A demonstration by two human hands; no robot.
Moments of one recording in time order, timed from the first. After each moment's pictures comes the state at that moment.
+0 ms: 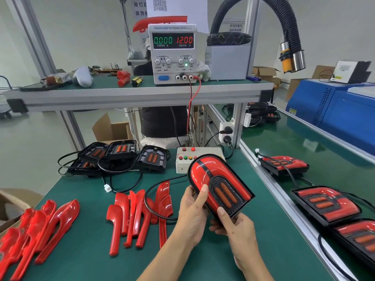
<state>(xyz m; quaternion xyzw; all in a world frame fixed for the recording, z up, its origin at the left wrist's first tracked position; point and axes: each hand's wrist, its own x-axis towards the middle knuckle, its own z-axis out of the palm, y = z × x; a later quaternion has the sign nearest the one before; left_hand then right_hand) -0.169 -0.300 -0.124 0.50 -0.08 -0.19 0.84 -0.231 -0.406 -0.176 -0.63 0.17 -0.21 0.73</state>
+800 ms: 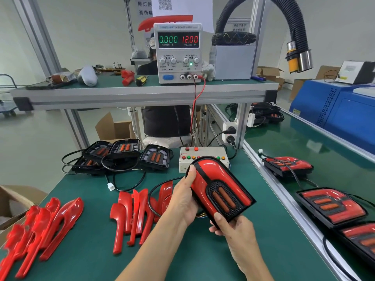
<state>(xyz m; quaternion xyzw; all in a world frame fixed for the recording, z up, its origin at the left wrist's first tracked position) -0.128 -0.290 -0.102 0.48 0.04 -0.25 0.84 -0.231 -0.401 -0.180 -0.66 0.14 -0.18 0.71</state>
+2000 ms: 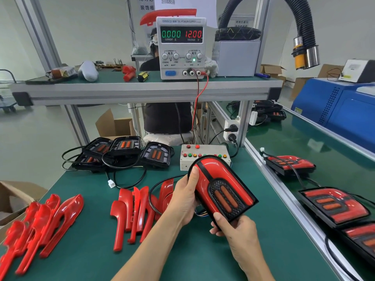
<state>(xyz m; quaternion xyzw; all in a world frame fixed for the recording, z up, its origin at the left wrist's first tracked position) -0.124 -0.282 -0.117 0.56 -0.09 -0.20 0.80 -0.234 -0.400 -0.178 -0.68 0.19 -0.16 0.69</state>
